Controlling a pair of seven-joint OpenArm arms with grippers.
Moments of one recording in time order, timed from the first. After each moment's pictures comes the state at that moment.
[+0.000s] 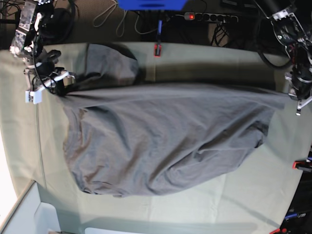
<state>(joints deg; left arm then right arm) 7.5 -6.5 -40.1 95.3 -42.9 27.3 40.2 -16.7 5.1 27.9 87.8 17.5 25.7 -31.0</state>
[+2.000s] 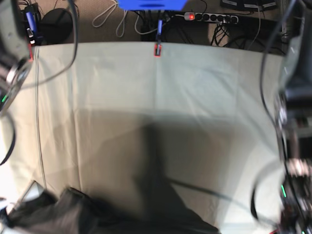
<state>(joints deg) -48.2 -17.1 4.0 69.7 -43.0 27.9 24.7 30.3 22.4 27.5 74.1 16.8 34.0 -31.4</state>
